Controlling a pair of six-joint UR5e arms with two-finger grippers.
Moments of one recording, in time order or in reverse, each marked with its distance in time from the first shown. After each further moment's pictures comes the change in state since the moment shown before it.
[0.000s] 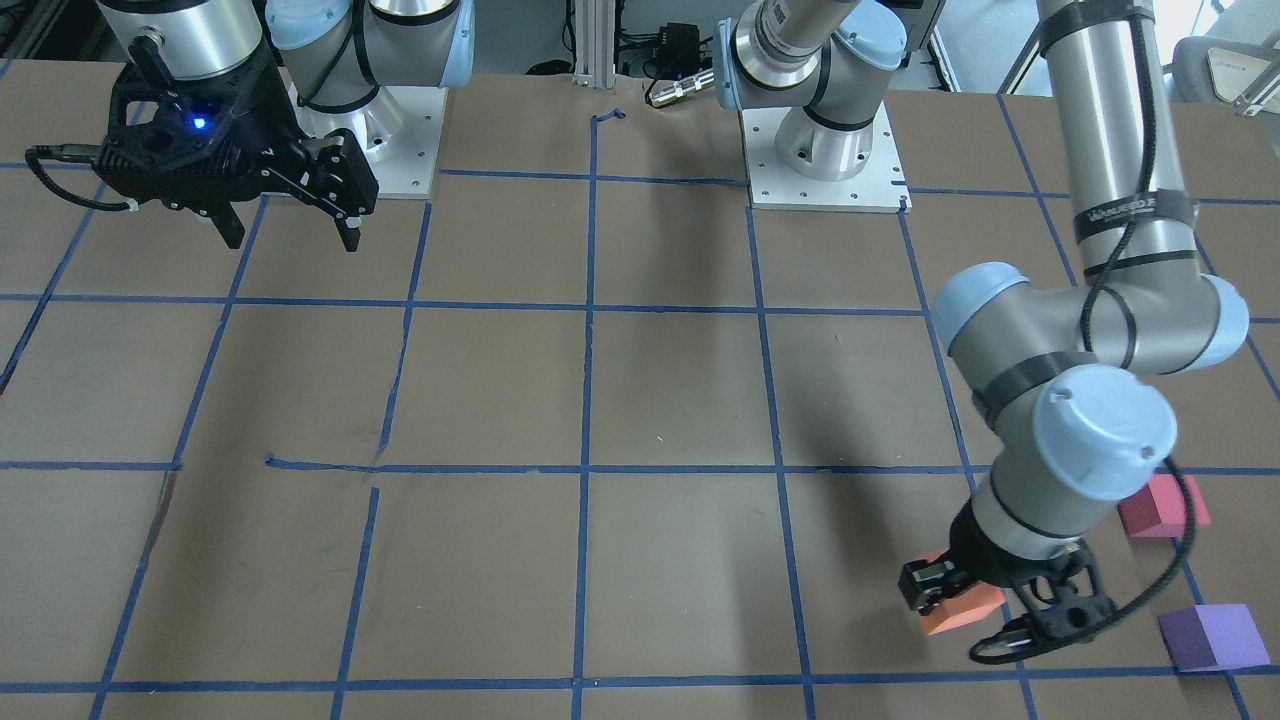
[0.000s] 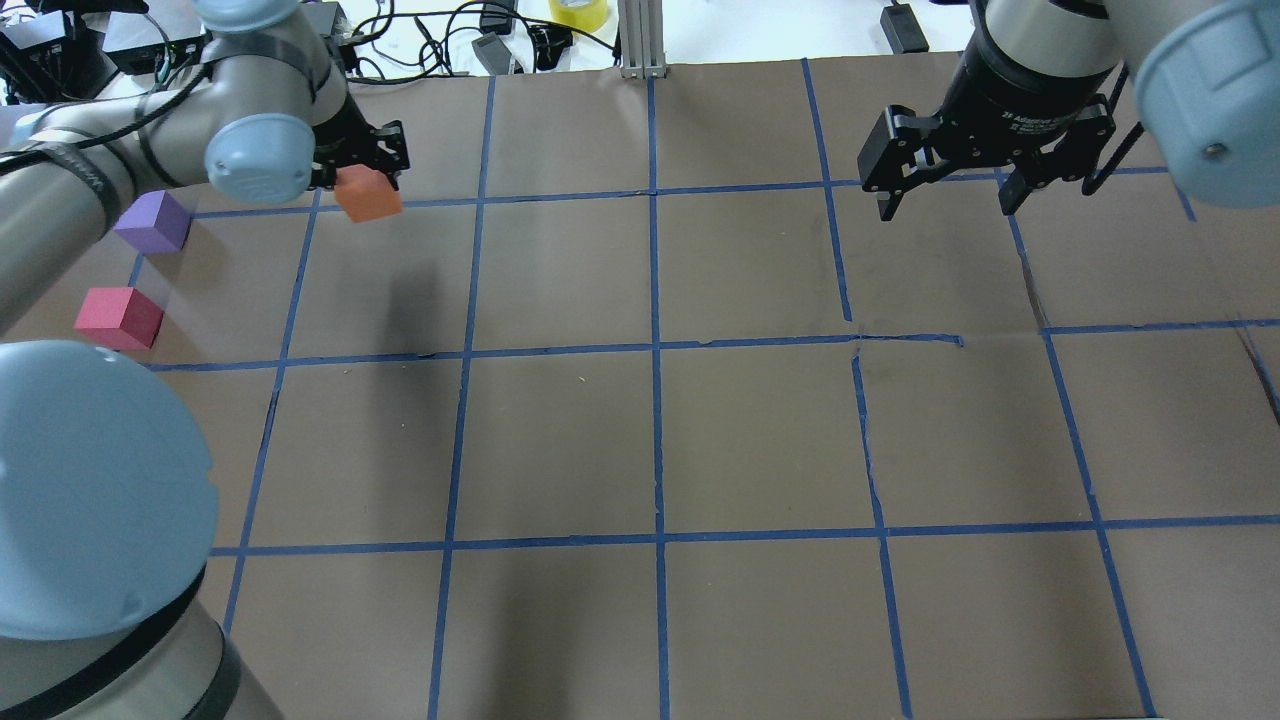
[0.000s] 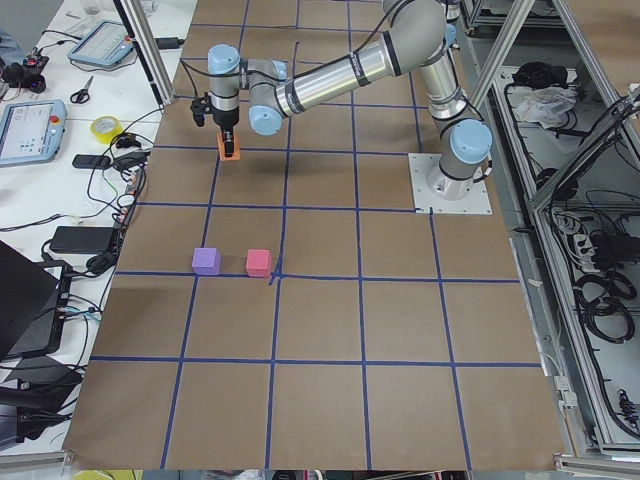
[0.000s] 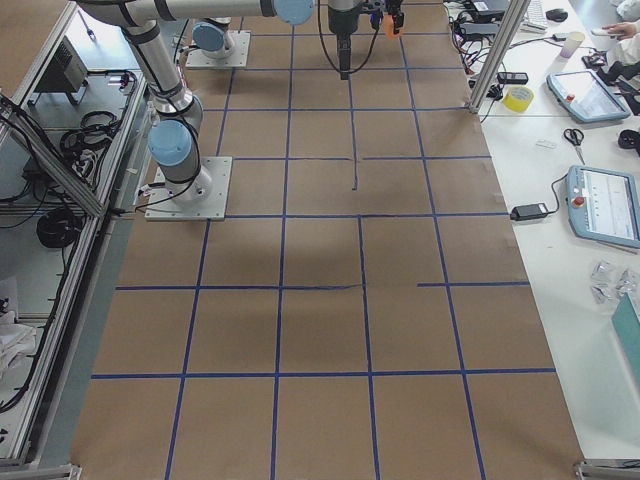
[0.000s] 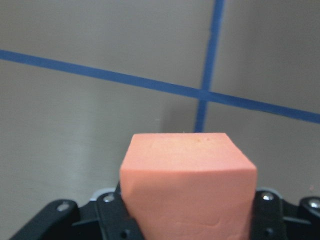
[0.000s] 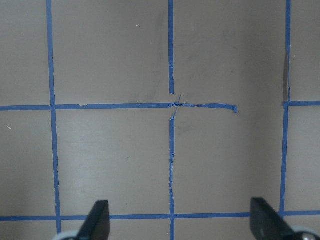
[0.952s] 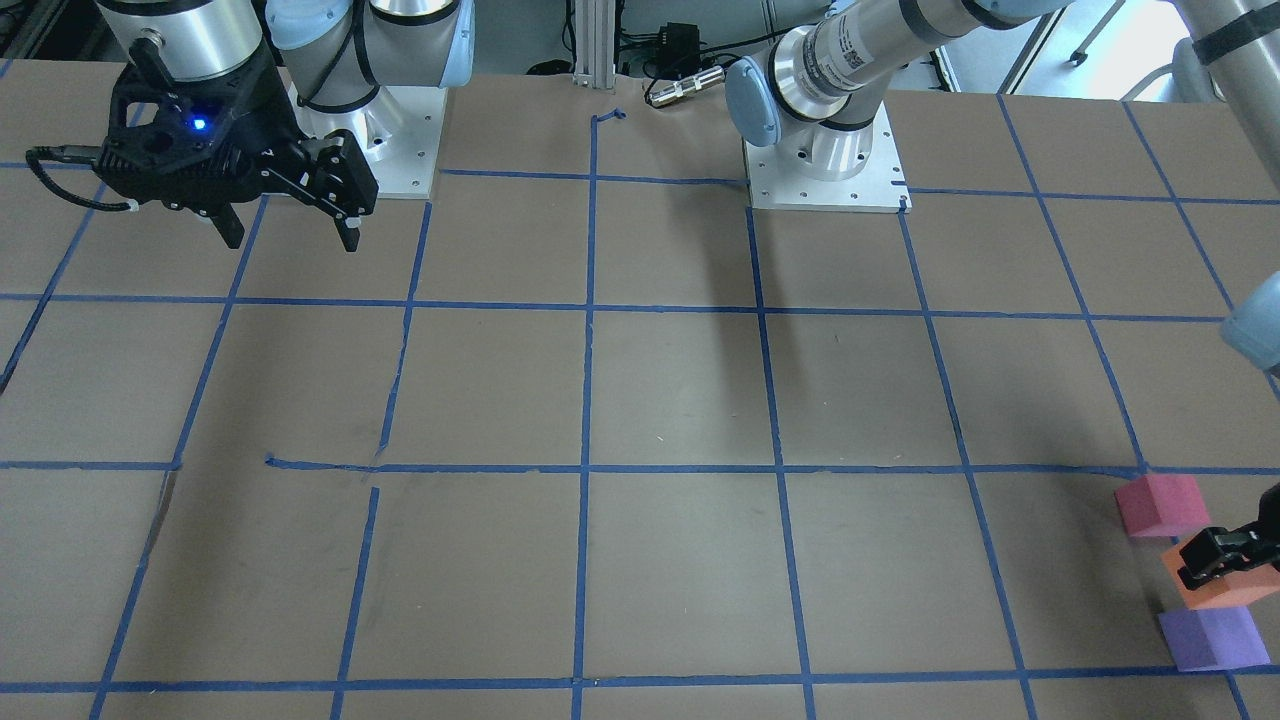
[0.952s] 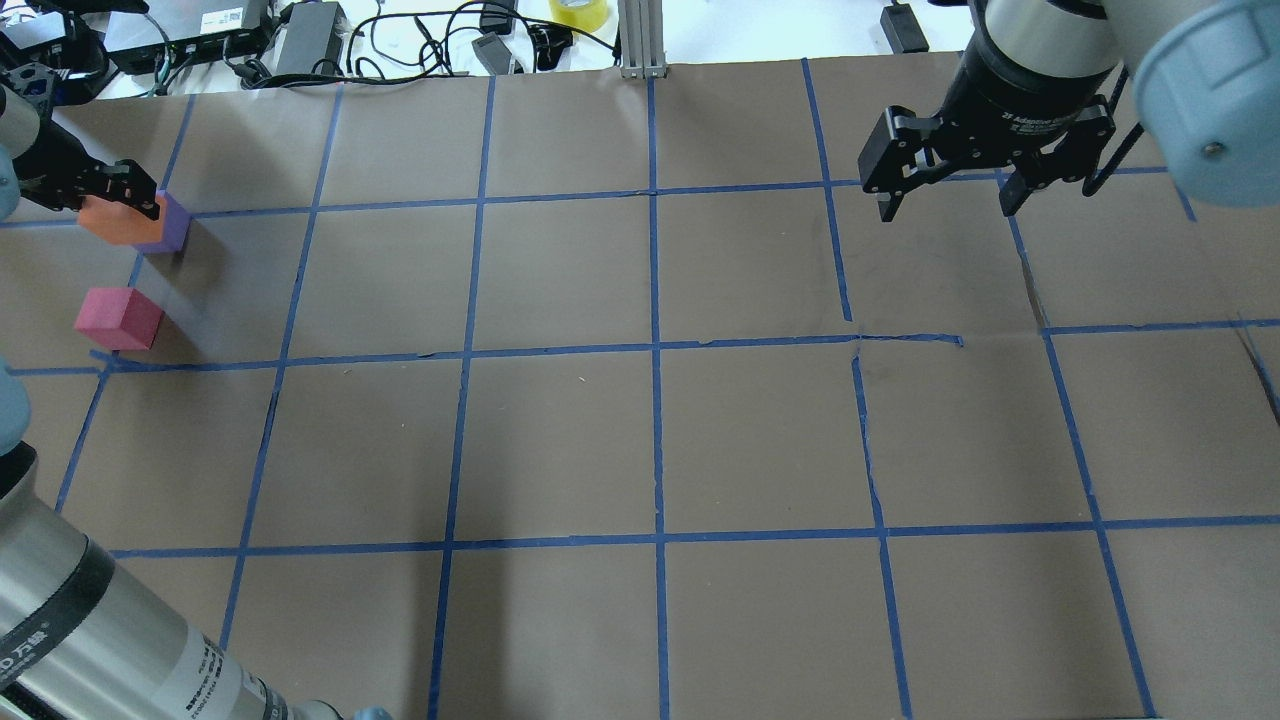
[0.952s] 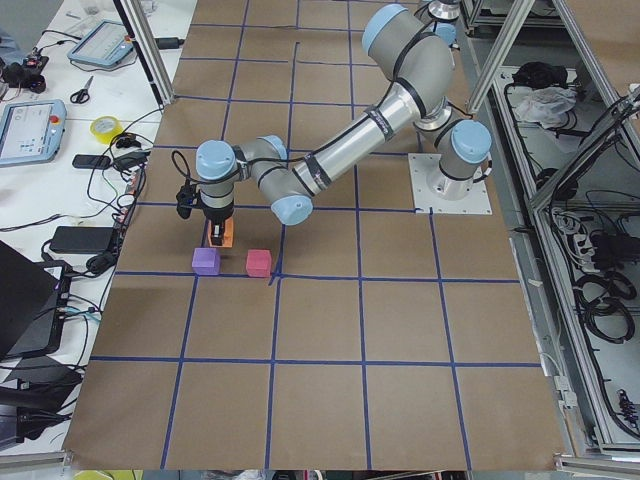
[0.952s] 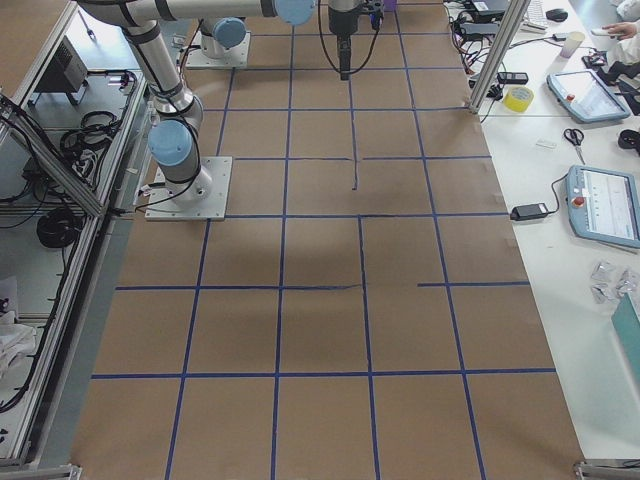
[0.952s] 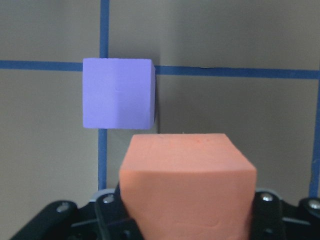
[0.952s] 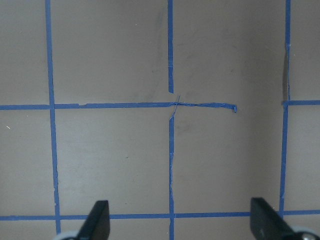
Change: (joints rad) left arm 0.400 -0.093 0.130 -0.051 -0.123 0.568; right arm 0.000 0.002 0.000 0.002 -0.001 0.000
